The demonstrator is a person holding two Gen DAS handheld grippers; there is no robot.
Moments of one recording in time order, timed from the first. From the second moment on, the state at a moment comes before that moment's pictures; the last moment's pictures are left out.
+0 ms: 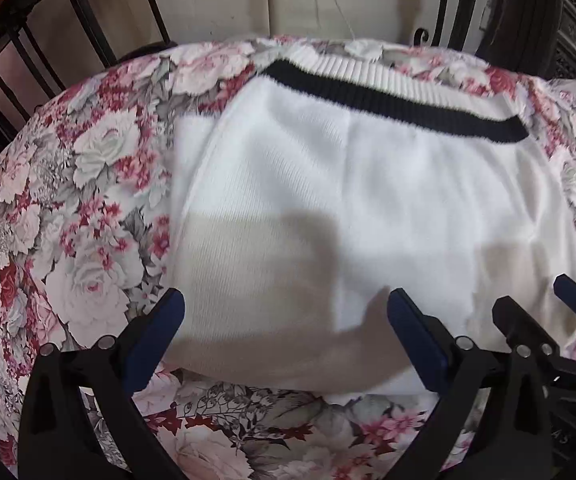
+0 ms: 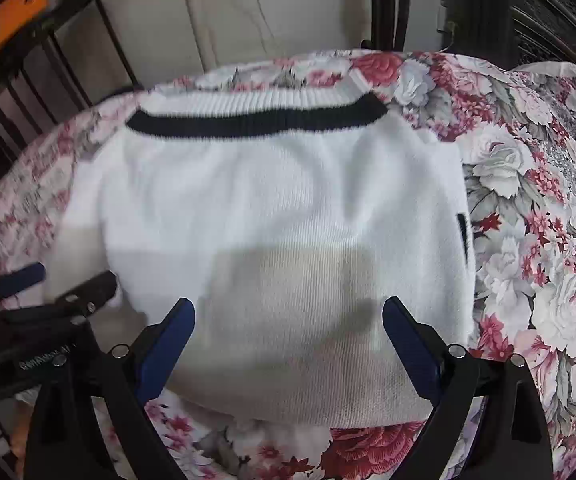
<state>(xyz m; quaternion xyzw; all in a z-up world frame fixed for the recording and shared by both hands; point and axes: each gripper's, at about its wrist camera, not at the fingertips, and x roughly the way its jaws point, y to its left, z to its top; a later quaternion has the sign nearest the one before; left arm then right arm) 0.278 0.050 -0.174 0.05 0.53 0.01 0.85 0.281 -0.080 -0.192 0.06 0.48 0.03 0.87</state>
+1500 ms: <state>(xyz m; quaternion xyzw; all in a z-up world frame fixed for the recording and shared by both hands) 0.270 -0.012 -0.189 0.10 0.52 -0.01 0.85 0.299 -0.222 -0.247 0.38 0.43 0.09 0.82</state>
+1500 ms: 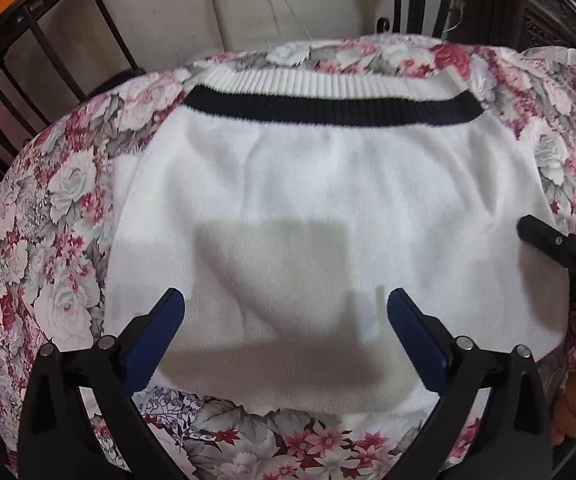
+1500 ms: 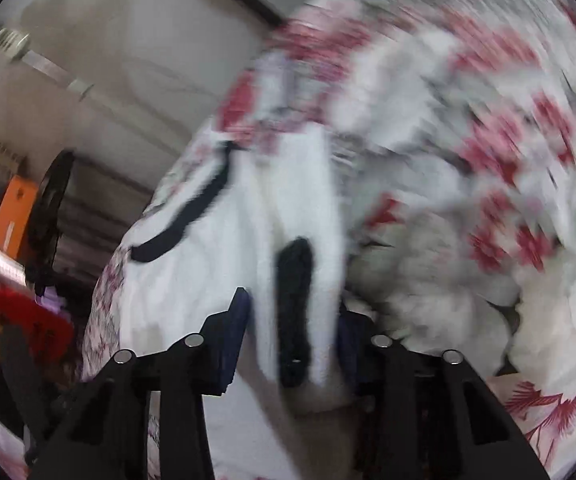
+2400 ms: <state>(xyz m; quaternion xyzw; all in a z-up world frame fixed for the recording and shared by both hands) 0.348 -0.015 -0.182 0.02 0.54 -0.03 0.84 0.296 -0.150 -0.151 0.26 0.42 0.09 0.87</state>
